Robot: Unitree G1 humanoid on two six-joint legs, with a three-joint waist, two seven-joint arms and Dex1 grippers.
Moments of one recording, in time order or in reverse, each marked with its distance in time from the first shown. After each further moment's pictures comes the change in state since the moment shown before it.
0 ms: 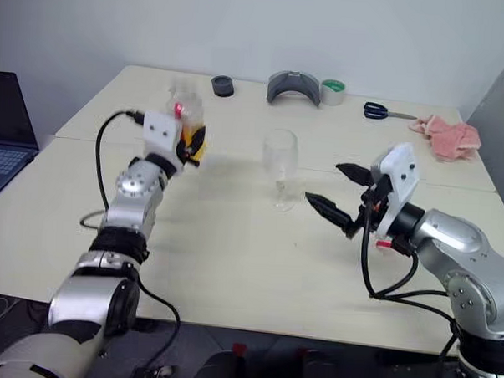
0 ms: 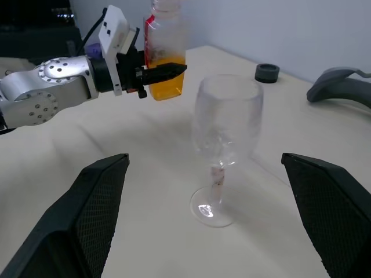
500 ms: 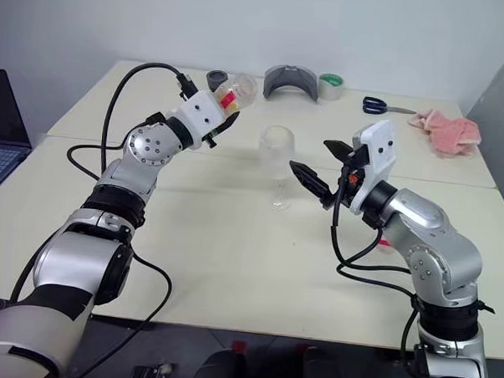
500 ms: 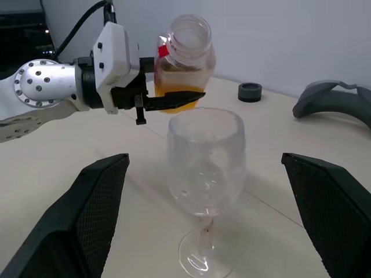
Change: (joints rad) left arm -0.210 0.060 -0.223 0.203 0.280 -0.219 -0.015; right arm -0.105 0.161 0.107 0.098 -0.102 -0.058 -0.084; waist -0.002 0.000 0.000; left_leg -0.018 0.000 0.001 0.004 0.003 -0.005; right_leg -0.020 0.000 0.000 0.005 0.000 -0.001
